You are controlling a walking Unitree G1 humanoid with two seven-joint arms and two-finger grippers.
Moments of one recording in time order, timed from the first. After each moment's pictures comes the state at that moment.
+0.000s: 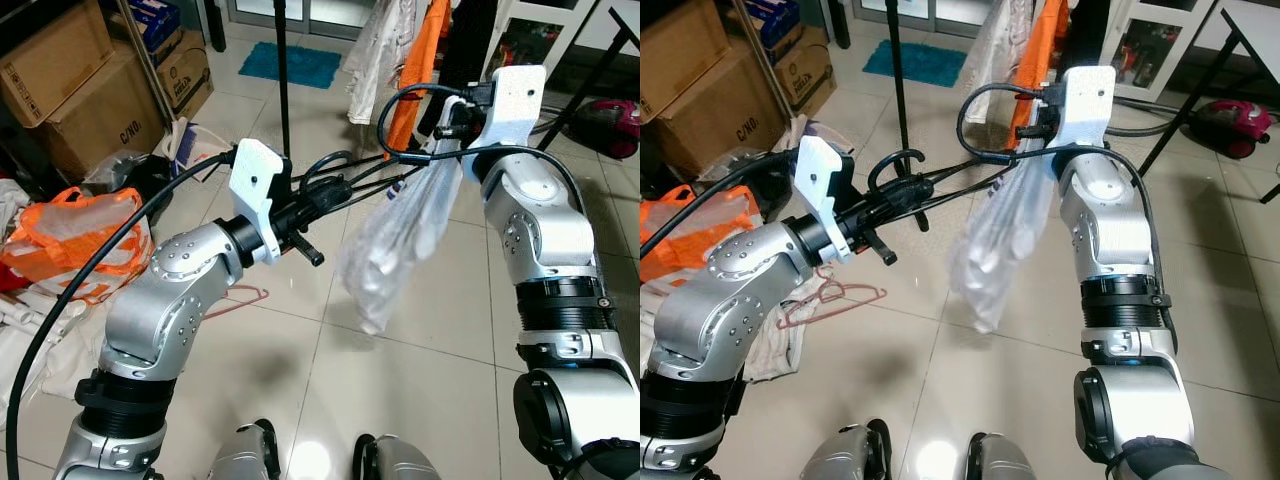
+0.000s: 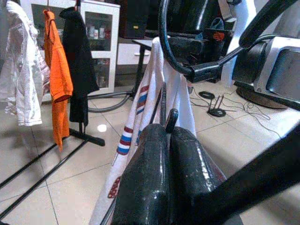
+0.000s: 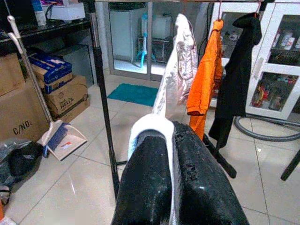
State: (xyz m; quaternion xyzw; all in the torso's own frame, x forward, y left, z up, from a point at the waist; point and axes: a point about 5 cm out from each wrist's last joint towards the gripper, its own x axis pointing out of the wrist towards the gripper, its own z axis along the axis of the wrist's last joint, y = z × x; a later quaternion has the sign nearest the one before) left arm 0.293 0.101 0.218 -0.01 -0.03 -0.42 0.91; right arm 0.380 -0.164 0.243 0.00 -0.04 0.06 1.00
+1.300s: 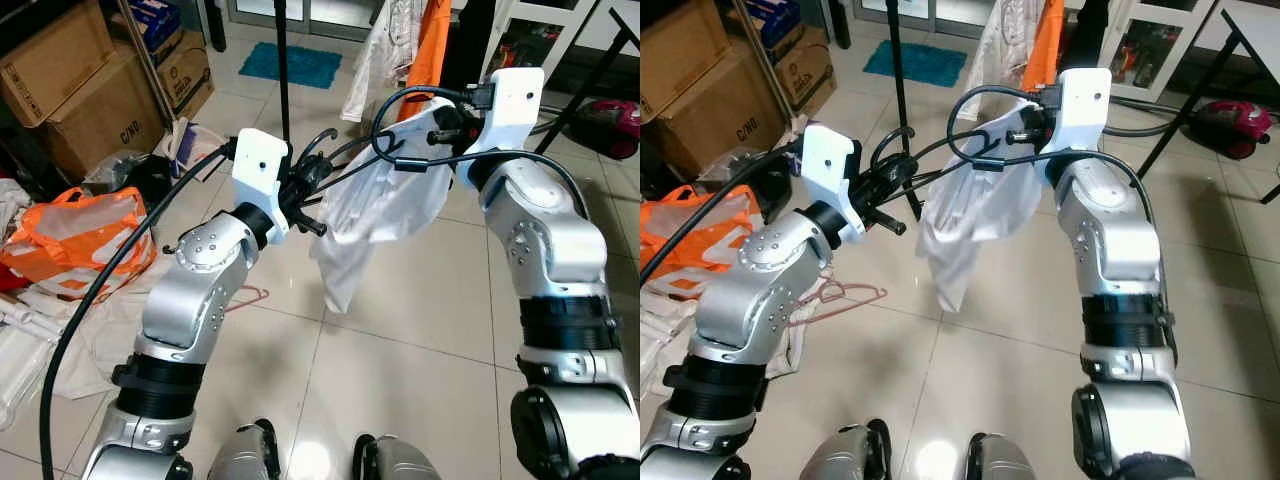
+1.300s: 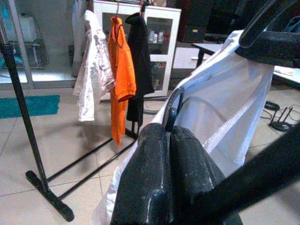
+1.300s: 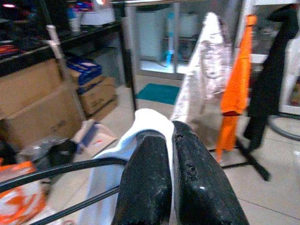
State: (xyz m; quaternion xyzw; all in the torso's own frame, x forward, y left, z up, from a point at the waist) left arm 0.319 0.098 0.211 0.00 -0.05 -0.29 0.96; right arm 0.358 -0.150 0.249 0.04 -0.04 0.13 0.99
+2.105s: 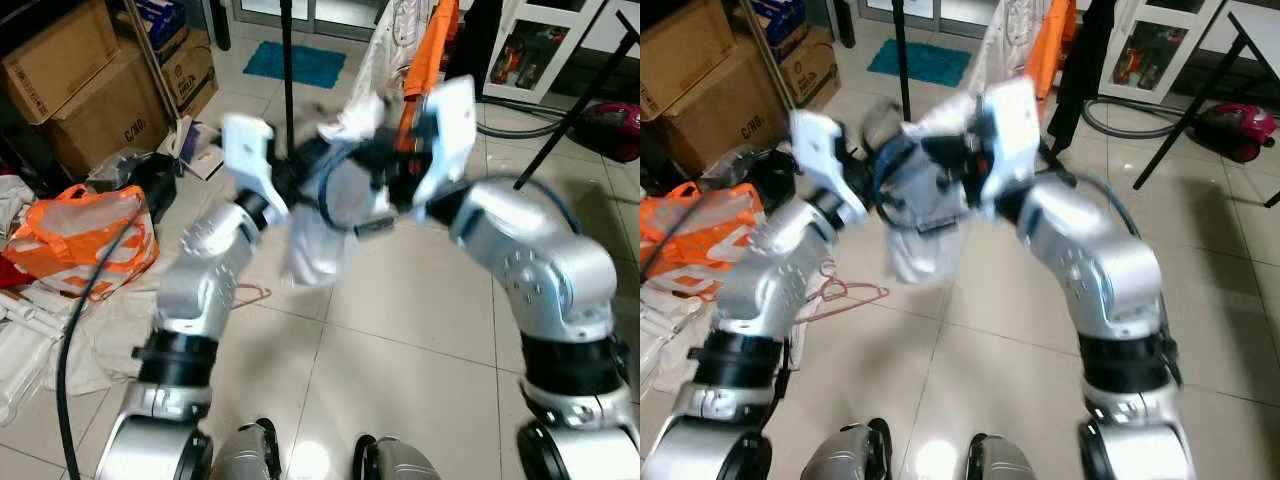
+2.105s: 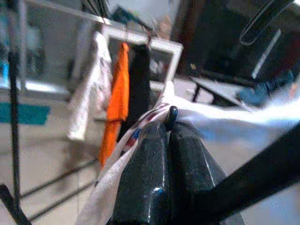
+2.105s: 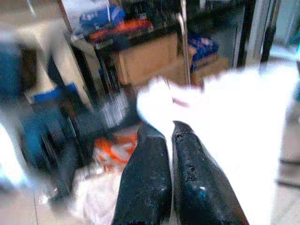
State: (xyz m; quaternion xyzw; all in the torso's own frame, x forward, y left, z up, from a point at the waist) left arm 0.342 0.105 0.223 -0.09 -0.11 -0.28 0.95; right arm 0.311 -0.100 0.241 0.03 0.02 0.37 0.93
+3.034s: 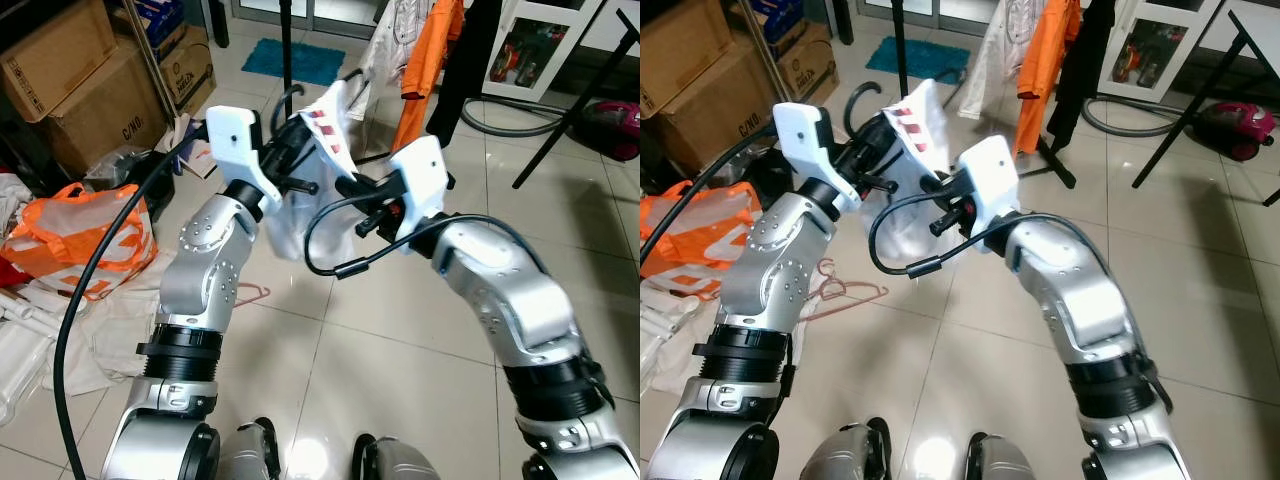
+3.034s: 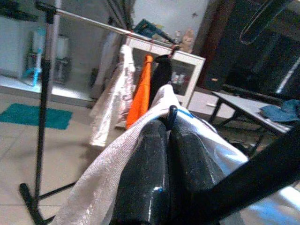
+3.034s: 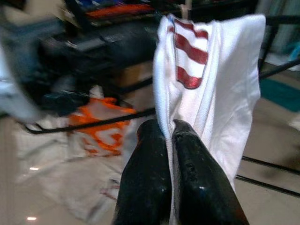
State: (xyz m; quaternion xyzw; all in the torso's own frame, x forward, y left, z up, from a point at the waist) left arm 0.348 0.110 0.218 -0.10 -0.12 -0.22 0.96; right arm 0.305 -0.090 0.209 -0.02 -0.01 0.39 0.92
